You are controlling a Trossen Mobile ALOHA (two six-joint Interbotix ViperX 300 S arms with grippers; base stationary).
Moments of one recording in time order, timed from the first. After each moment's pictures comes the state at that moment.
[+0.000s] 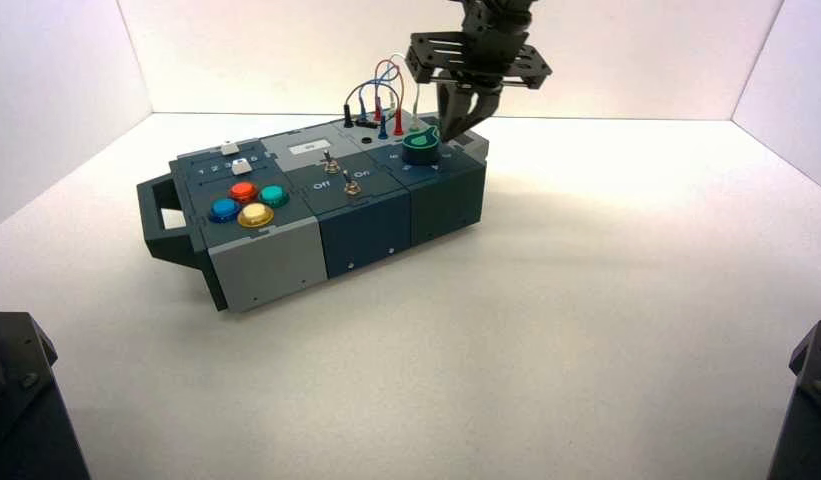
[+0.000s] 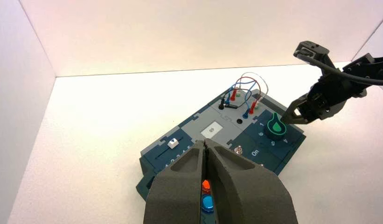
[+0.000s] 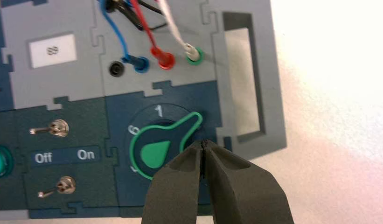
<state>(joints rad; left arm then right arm) -0.17 -1.31 1.15 -0.17 0.63 0.08 0.53 0.23 0.47 0.17 0.46 0.04</state>
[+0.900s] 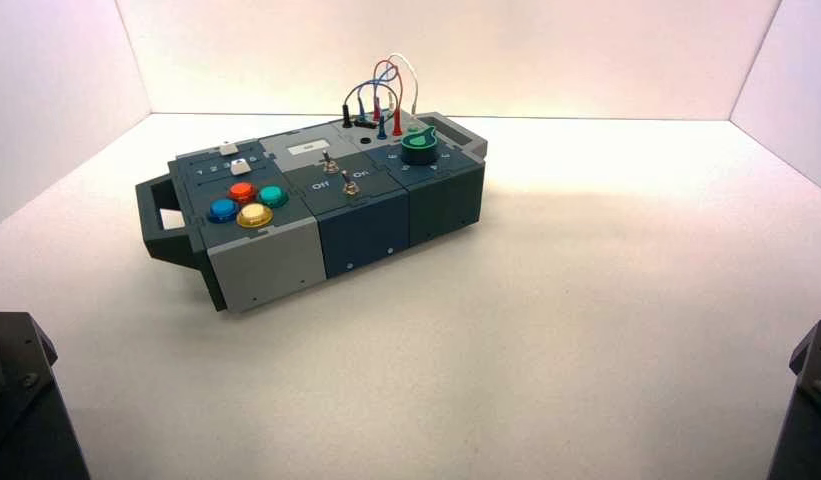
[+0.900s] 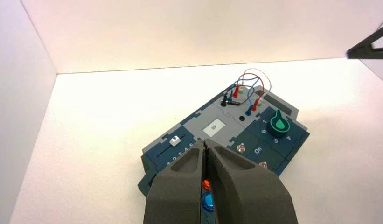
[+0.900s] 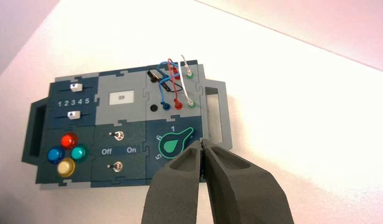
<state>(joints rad) -0.17 -1.29 1.15 -0.16 0.63 0.08 0.50 -0.23 0.51 0.12 0.59 0.00</state>
